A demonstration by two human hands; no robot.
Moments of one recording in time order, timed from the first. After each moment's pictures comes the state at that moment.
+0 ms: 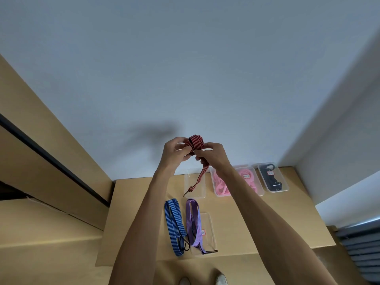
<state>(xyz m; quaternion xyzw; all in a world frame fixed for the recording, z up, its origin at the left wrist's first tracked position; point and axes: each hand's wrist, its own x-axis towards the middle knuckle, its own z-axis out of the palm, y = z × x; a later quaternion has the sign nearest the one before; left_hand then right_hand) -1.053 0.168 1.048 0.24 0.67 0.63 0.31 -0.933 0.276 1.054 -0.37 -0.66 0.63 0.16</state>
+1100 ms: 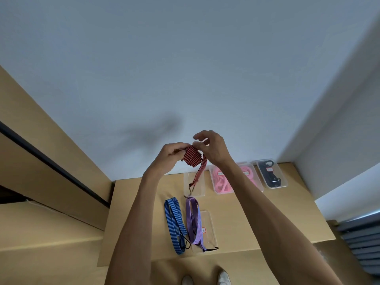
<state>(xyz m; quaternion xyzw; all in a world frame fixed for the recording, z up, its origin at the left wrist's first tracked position) -1.065 0.150 1.045 0.42 0.67 0.52 0.32 -0.931 0.286 1.069 -0.28 -0.80 0.47 0.24</state>
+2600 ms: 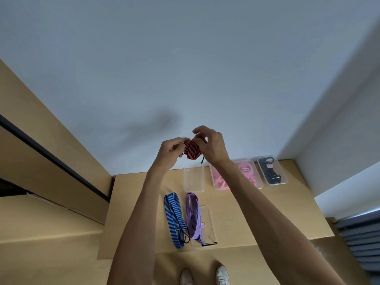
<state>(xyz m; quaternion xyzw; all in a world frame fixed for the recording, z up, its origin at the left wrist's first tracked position) -1.060 0.155 1.027 0.38 0.70 0.55 0.25 -0.933 0.273 1.063 -0.27 -0.84 0.39 0.28</state>
